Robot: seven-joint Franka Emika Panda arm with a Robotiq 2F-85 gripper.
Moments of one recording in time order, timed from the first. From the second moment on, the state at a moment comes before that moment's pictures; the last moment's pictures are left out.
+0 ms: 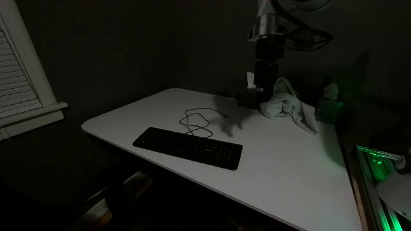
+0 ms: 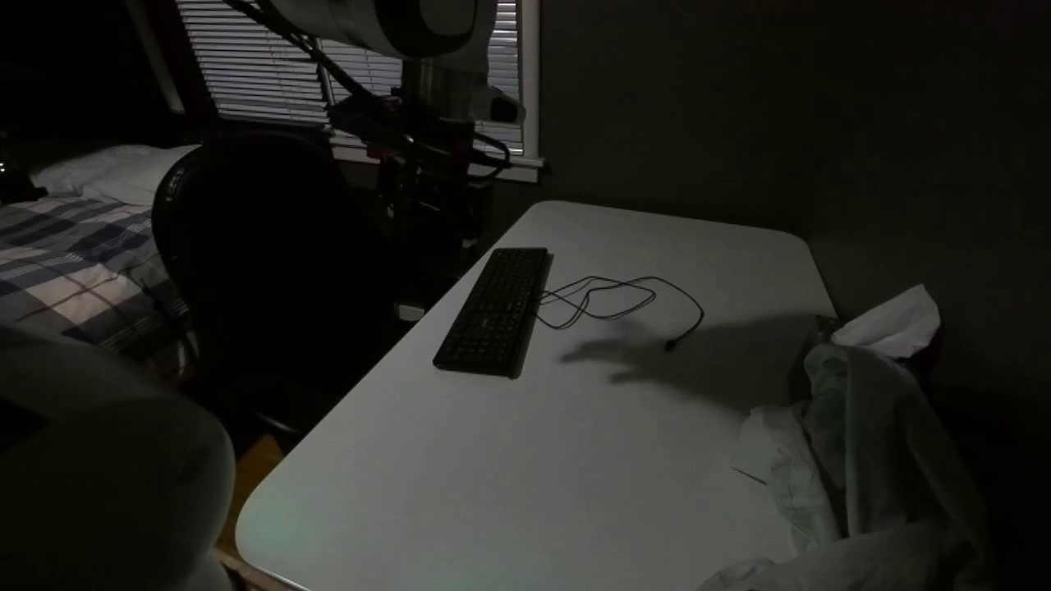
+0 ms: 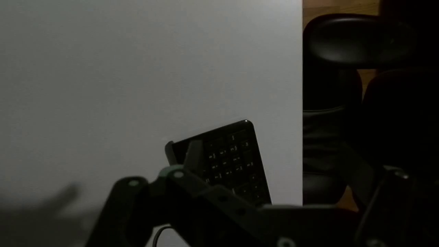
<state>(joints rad) 0.07 -0.34 -0.04 -2.52 0.17 2.12 -0.04</state>
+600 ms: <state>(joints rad) 0.06 -0.32 -0.04 -2.50 0.16 2.12 -0.04</state>
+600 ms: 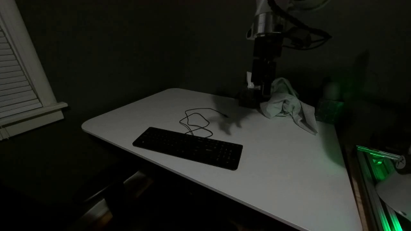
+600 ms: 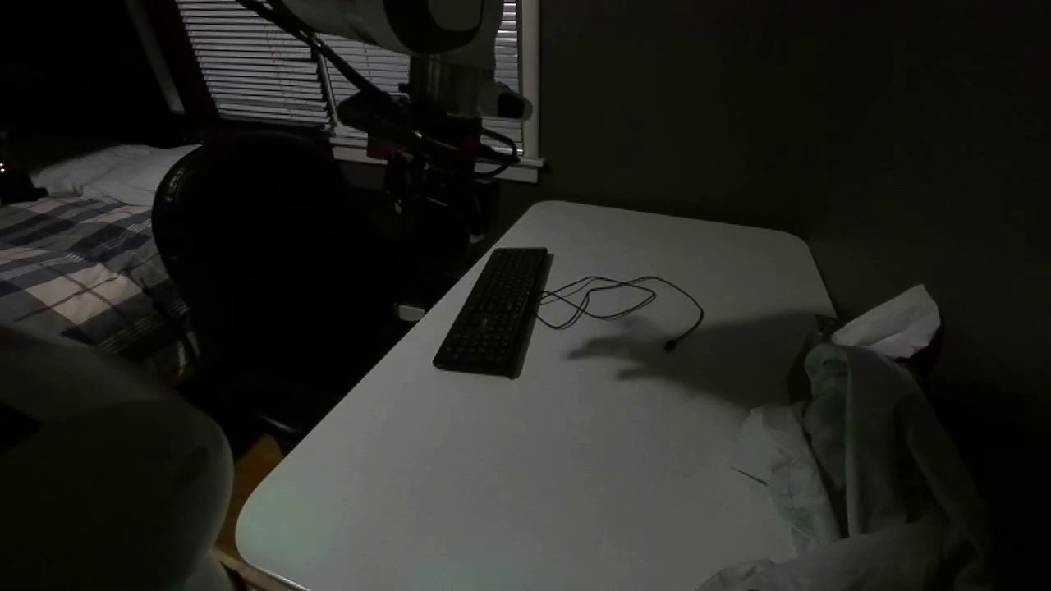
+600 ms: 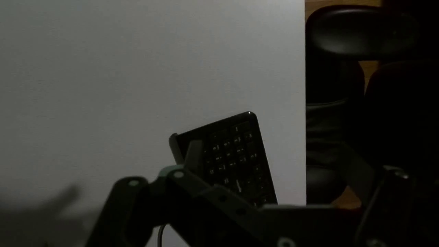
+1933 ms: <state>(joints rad) -0.25 0.44 -0.11 -1.88 0.20 2.38 -0.41</state>
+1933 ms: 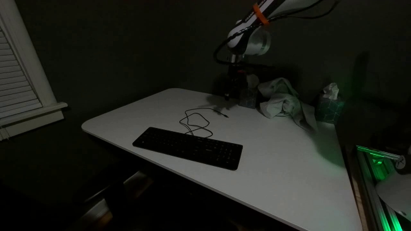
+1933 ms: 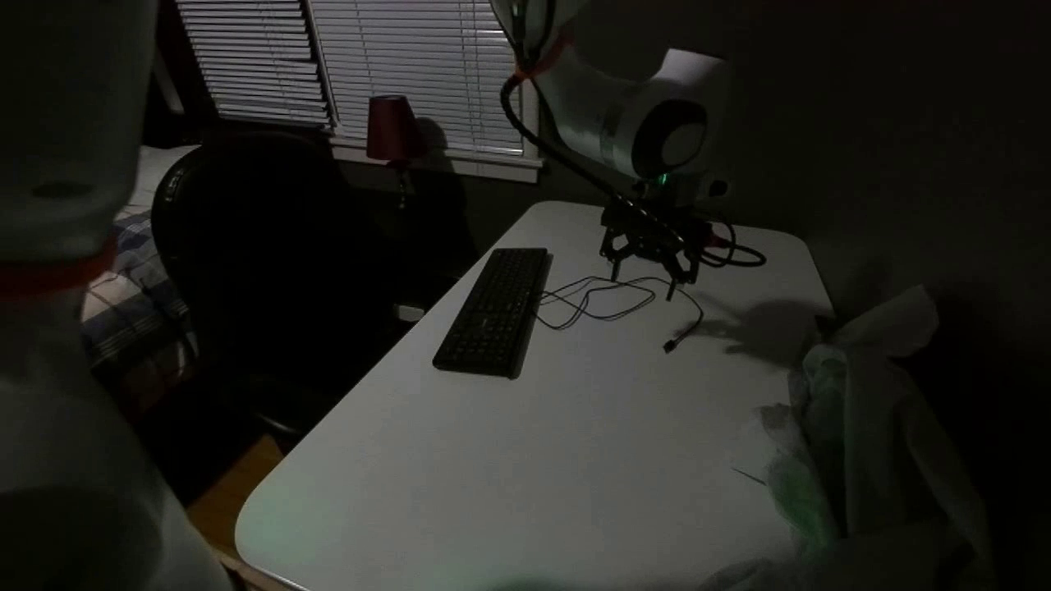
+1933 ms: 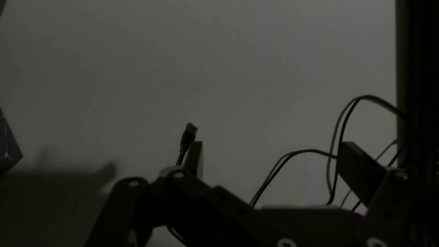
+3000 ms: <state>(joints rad) -0.32 0.66 -0.06 -1.66 0.22 2.42 -0.36</state>
